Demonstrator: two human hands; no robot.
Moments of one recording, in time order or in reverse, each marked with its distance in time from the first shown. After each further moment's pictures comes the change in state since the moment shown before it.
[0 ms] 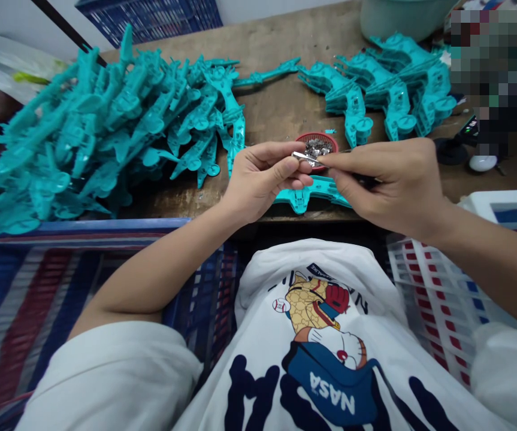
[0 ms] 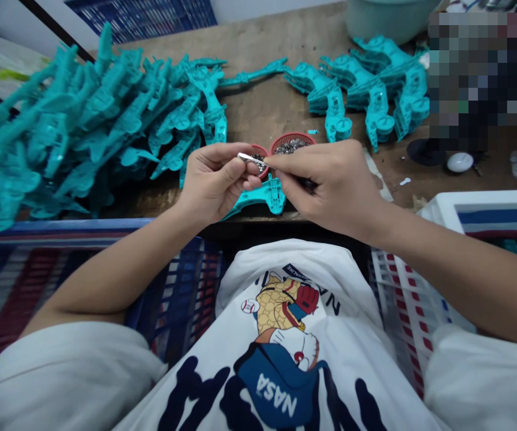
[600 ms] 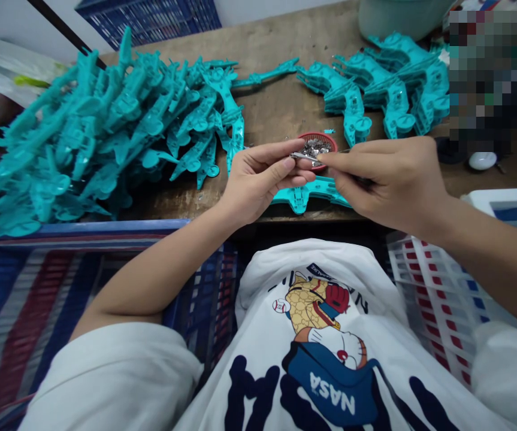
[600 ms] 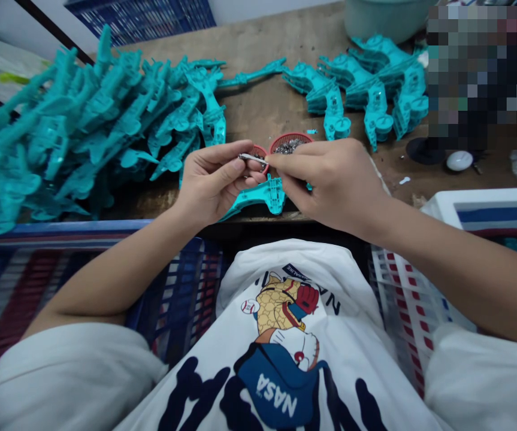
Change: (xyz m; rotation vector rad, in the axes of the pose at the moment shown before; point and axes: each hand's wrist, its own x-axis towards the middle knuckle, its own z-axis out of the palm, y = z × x) left_hand -0.004 0.006 0.002 -0.007 0.012 -0.014; right_hand 0.000 0.004 -0.007 -0.022 -0.167 0.206
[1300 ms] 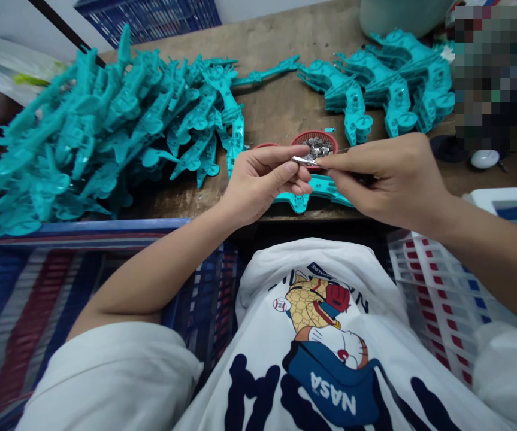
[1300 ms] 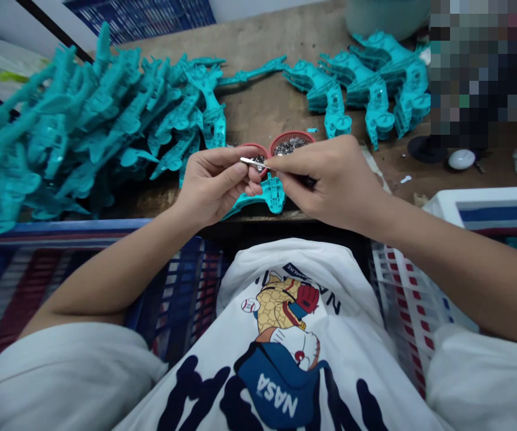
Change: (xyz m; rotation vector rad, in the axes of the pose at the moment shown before) left_hand -0.005 0.000 -0.001 0.044 -0.029 -0.032; right_hand 0.004 -0.002 -0.001 0.095 0.017 -0.051
